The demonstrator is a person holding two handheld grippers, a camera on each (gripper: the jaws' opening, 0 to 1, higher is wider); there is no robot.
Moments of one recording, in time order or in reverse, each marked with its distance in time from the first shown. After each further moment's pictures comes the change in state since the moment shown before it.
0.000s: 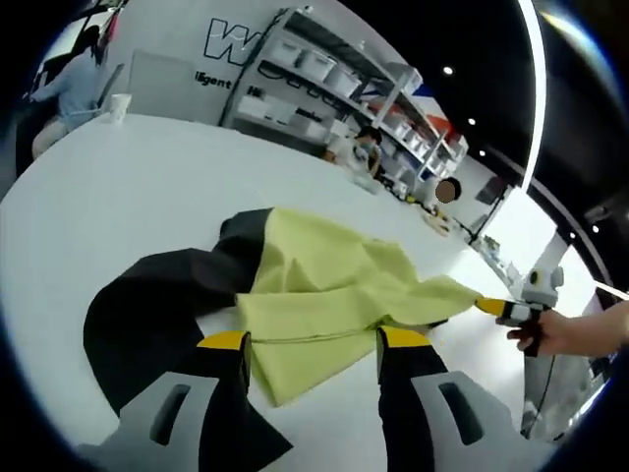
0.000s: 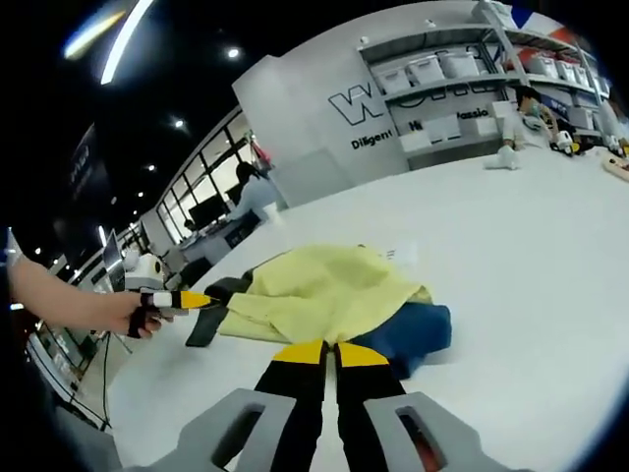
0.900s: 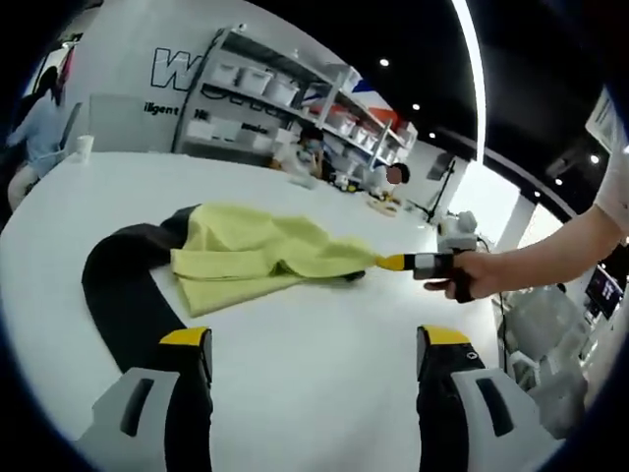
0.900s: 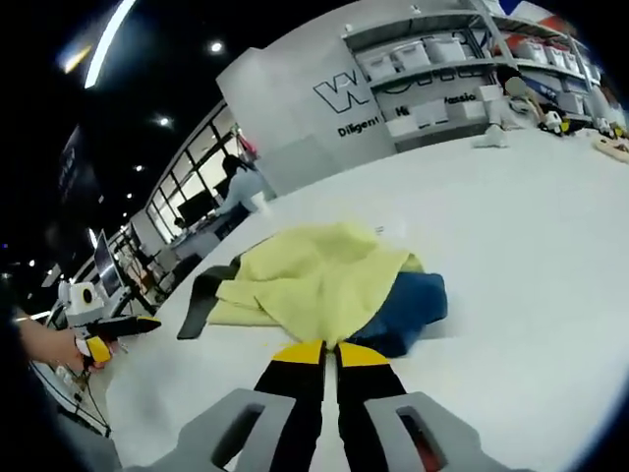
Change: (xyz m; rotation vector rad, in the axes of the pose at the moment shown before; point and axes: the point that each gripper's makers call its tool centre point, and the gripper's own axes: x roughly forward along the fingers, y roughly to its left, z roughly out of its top) left arm -0.082 -0.090 -0.058 0.185 -0.044 -0.155; right arm 0.005 -0.010 -0.019 0.037 0.031 -0.034
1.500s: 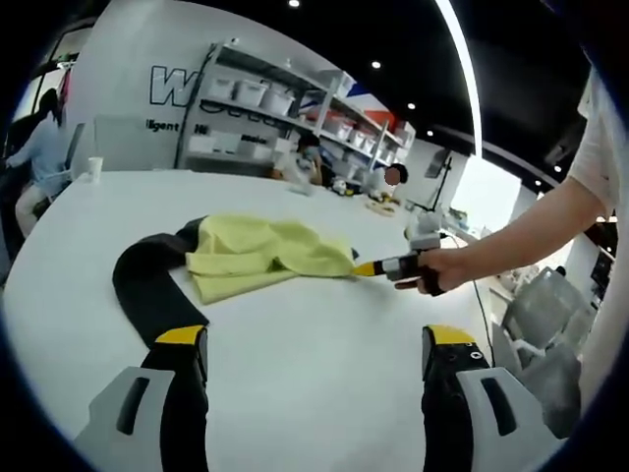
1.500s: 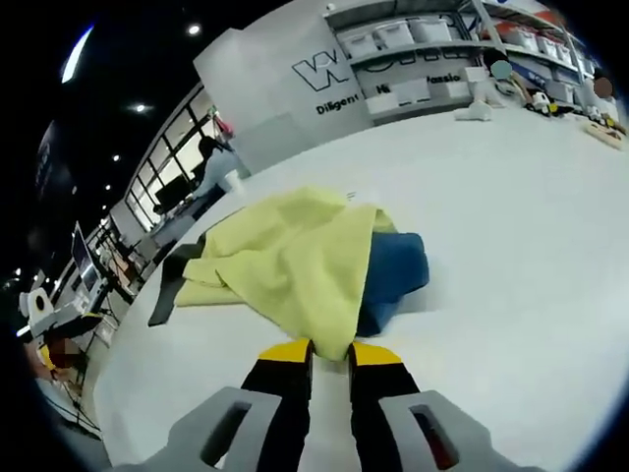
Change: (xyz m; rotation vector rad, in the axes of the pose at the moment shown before) left arm -0.064 -0.032 -0.011 0.061 -0.033 0.023; right arm 0.023 -0.035 -0.035 0.035 0.111 -0.096
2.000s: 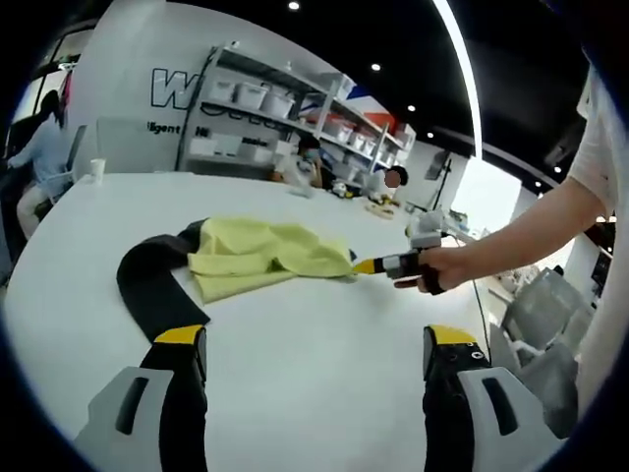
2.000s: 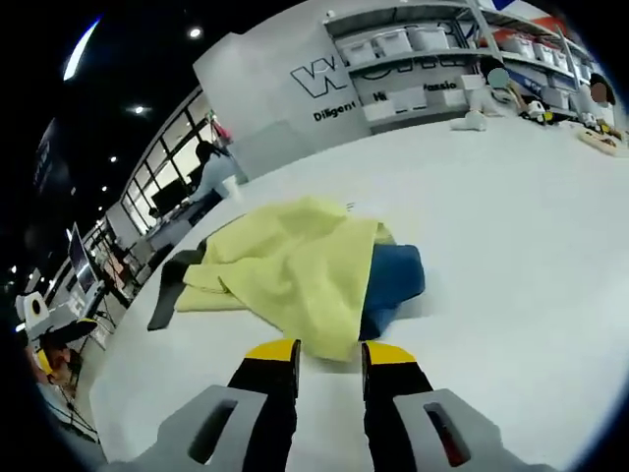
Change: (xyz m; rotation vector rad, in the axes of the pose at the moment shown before) left arm -0.011 -0.005 0.000 0.000 -0.012 0.005; right arm -0.006 0.000 0.005 -0.007 -0.022 -0.034
